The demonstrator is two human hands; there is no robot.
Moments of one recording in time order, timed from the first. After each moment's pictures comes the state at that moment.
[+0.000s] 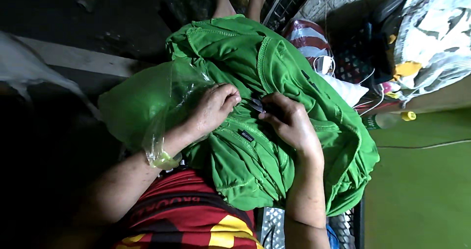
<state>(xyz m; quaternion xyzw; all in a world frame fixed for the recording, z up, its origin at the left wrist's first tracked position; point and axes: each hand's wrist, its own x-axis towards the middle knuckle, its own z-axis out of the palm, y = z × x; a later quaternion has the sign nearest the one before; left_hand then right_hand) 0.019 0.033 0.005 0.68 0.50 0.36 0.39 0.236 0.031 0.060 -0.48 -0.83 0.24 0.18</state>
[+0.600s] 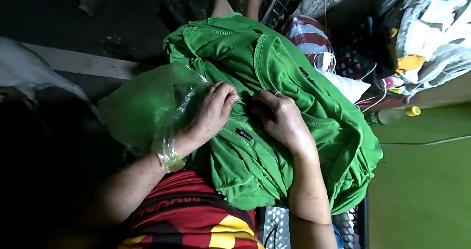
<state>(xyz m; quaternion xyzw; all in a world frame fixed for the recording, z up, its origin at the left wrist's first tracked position) 0.031 0.024 -0.011 0.70 0.50 0.43 0.27 0.216 0.031 0.064 -0.49 -0.85 0.17 0.13</state>
